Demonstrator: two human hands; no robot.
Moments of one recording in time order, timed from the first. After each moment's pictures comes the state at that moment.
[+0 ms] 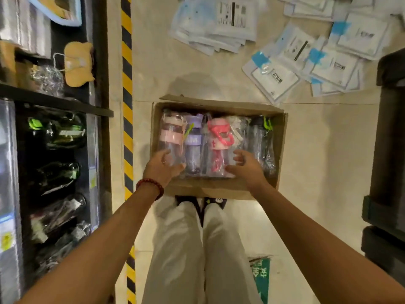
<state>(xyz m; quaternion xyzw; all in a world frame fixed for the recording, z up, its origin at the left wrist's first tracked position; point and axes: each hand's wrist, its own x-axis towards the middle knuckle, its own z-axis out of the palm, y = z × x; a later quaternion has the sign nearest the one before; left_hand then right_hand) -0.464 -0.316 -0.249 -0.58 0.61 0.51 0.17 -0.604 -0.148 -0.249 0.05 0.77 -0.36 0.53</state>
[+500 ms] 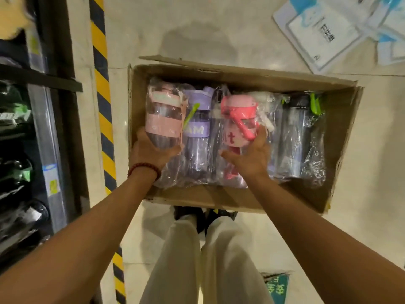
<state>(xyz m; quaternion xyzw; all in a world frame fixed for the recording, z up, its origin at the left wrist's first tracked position) -0.458 -0.352 -0.446 -0.62 0.66 0.40 0.16 -0.581 -0.179 -0.461 0.09 0.84 -0.31 0.43</state>
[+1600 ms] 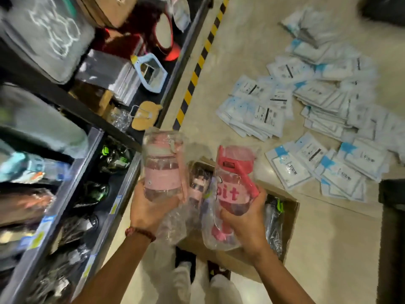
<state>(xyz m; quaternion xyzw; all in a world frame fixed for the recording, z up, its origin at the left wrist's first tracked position) -0.417 -0.376 -0.135 -0.62 0.51 0.55 -0.20 -0.581 -0.239 -0.129 -0.11 0.73 -0.52 0.42</state>
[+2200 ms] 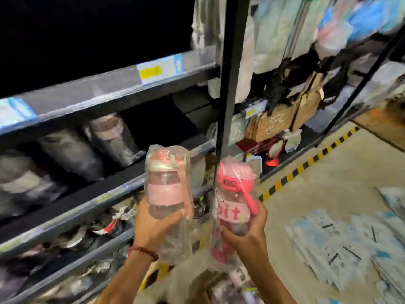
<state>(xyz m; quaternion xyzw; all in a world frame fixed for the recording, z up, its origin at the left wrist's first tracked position) -0.258 -0.380 0.104 -0.63 0.39 0.42 -0.52 -0.464 -0.367 0.079 -0.45 0.55 -0.49 0.50</state>
